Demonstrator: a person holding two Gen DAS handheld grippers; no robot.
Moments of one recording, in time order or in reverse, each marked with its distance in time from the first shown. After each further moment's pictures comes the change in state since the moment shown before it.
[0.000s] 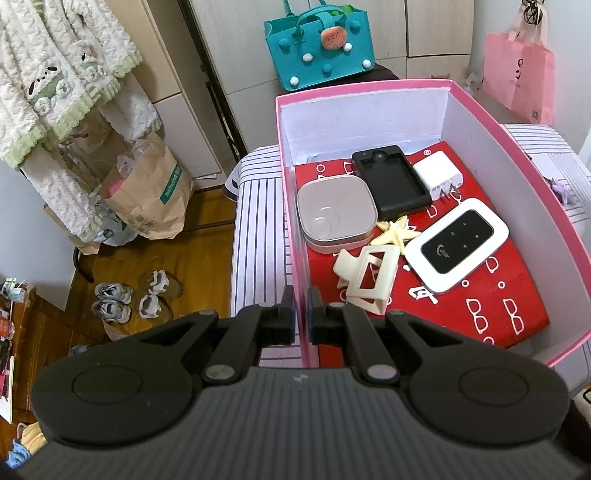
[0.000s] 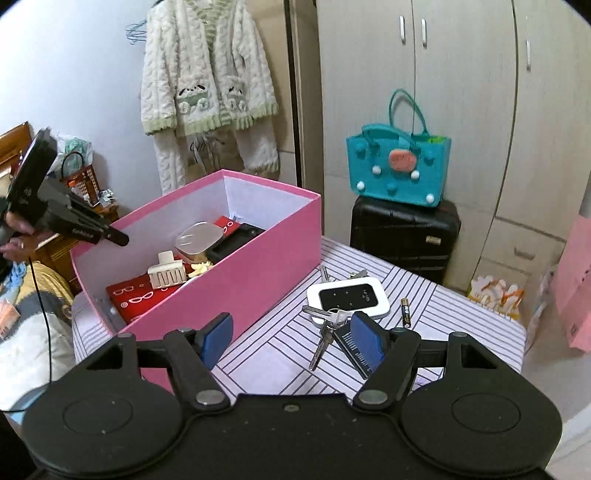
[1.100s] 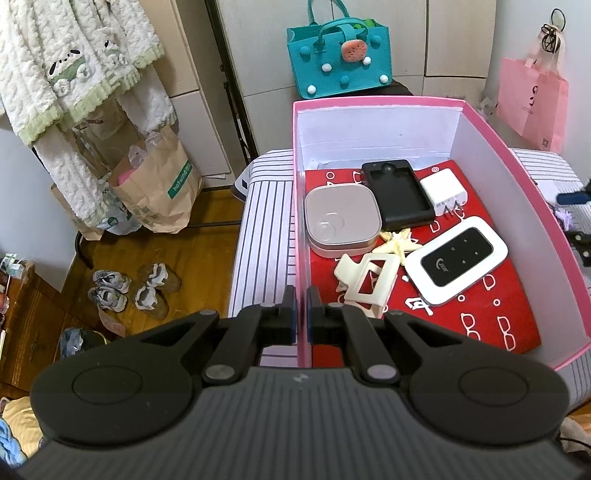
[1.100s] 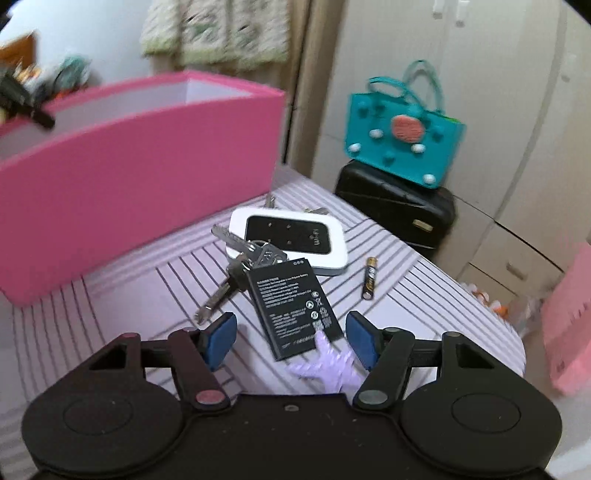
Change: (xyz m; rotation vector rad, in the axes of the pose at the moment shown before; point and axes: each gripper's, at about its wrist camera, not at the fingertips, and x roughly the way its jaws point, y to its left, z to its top) left arm -0.007 0.002 -0.008 -0.096 -0.035 0.012; right arm 0.113 -0.071 -0.038 -0.246 0.142 -0.017
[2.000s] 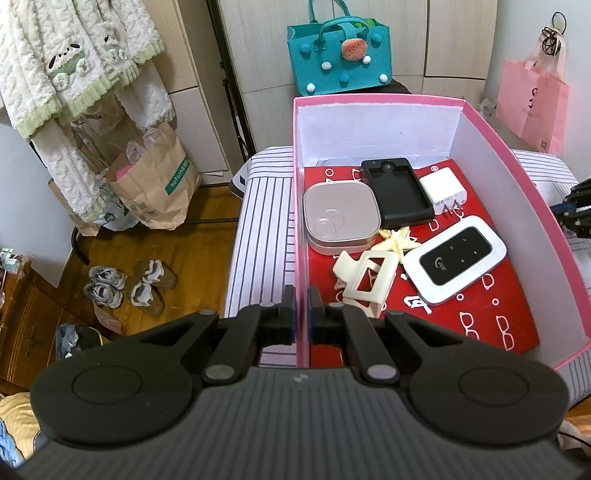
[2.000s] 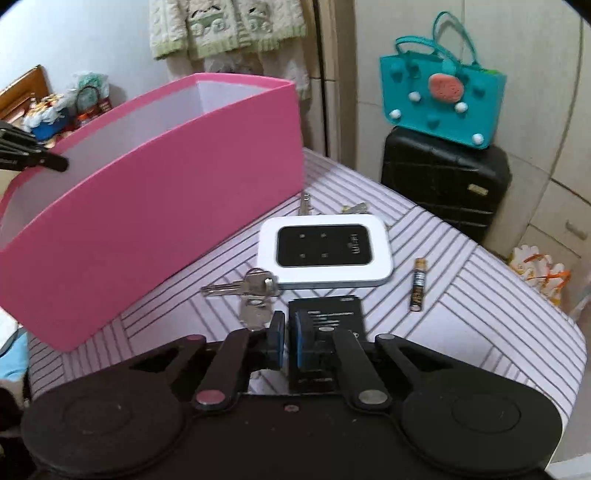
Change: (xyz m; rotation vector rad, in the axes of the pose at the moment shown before) left arm 0.001 0.002 -0.002 -0.011 0.007 -0.016; right arm 0.013 -0.017 0.022 0.153 0.071 0.178
